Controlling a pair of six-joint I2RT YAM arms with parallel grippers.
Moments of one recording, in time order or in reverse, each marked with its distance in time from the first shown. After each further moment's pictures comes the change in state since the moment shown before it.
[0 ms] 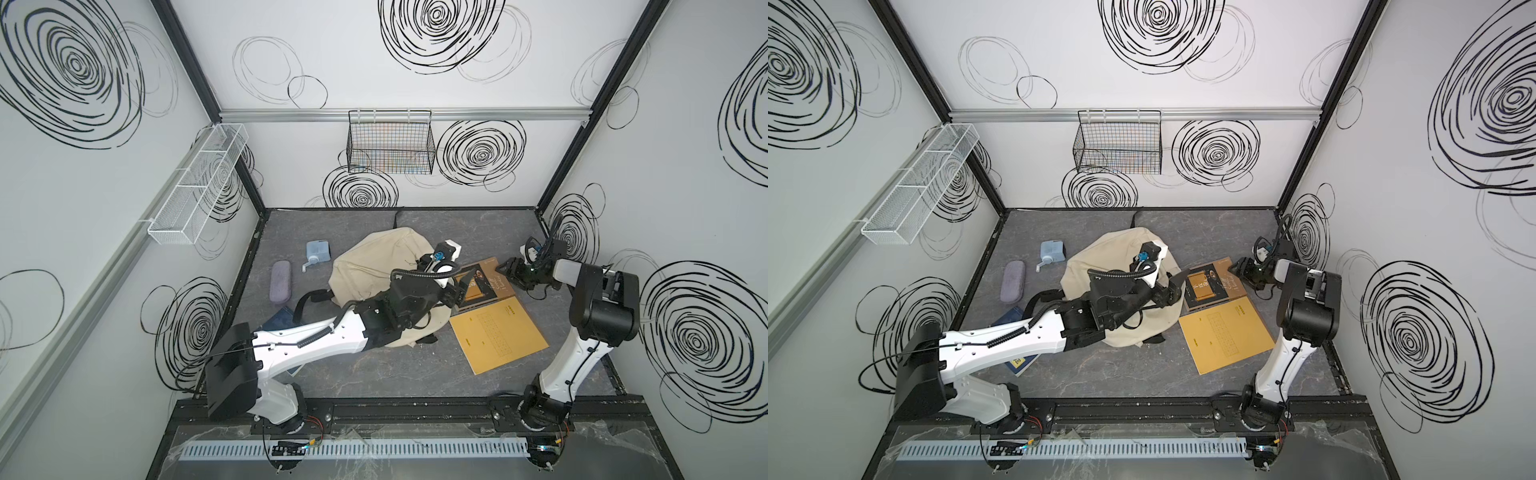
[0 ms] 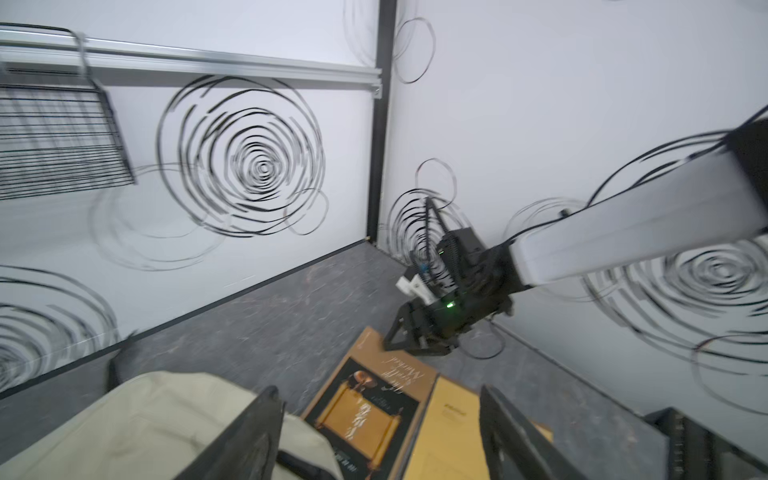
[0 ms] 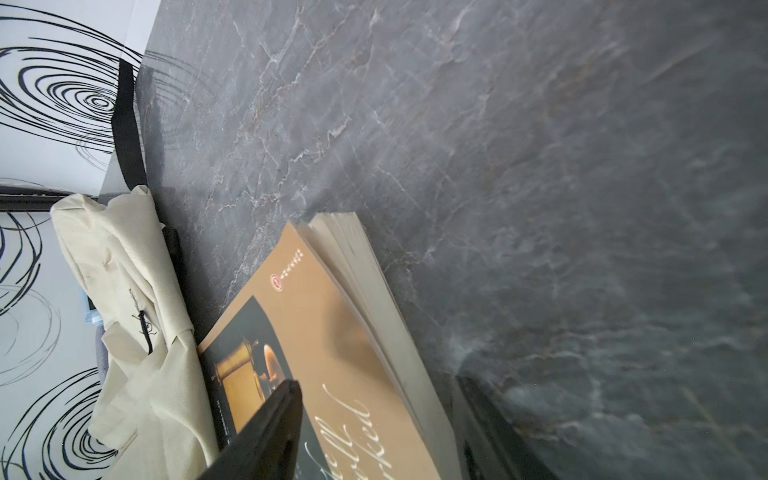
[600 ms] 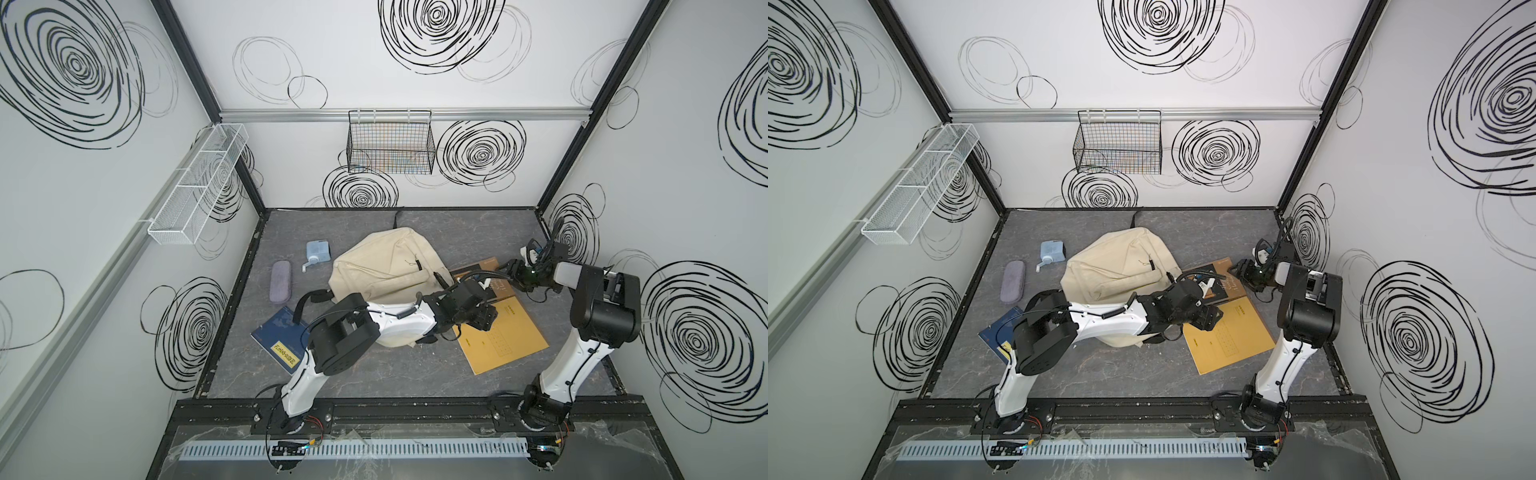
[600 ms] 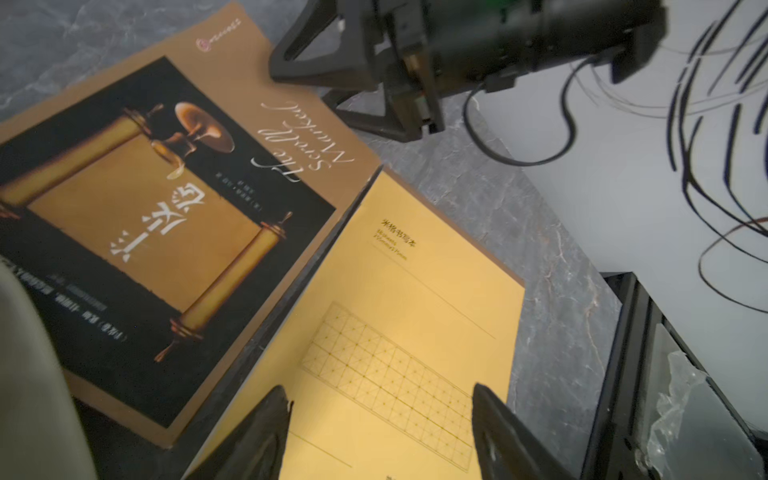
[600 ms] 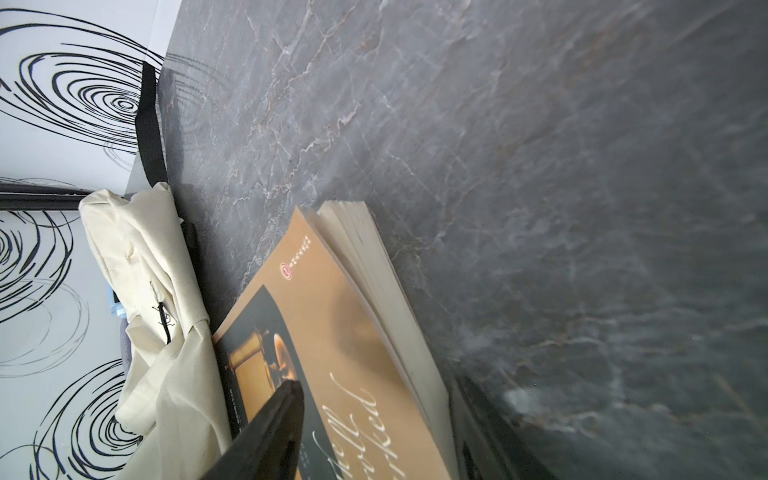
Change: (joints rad) left arm 0.037 0.623 0.305 -0.249 0.323 -0.419; right arm -0.010 -0.009 -0.037 0.033 -0.050 0.026
